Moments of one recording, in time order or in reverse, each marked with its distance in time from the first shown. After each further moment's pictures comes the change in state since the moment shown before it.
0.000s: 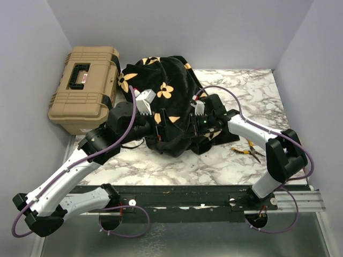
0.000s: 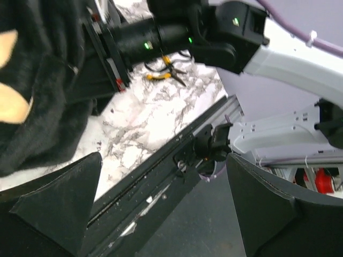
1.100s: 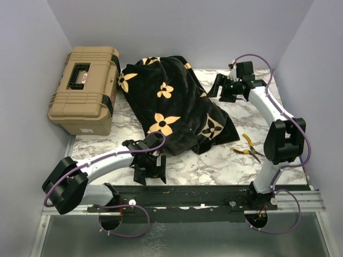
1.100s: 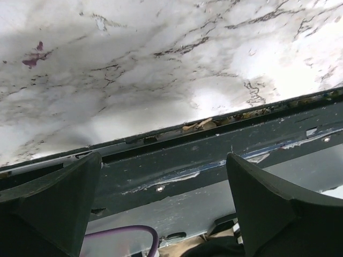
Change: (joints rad) left arm 0.006 0.307 -0.516 -0.182 0.054 -0.095; right arm -0.386 0.217 0.509 -0.213 0.196 -0.012
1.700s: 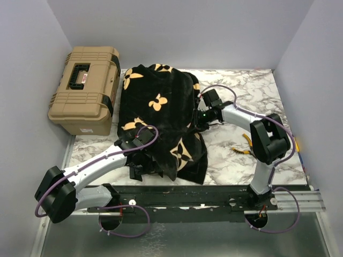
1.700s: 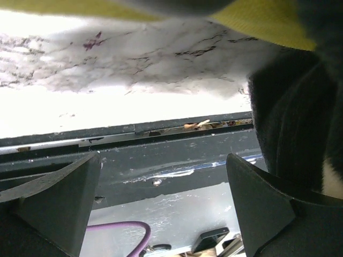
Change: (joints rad) left arm 0.021 -0.118 0.045 -0.140 -0.098 -0.092; right arm 0.299 -0.009 -0.389 0.138 -0.100 0.109
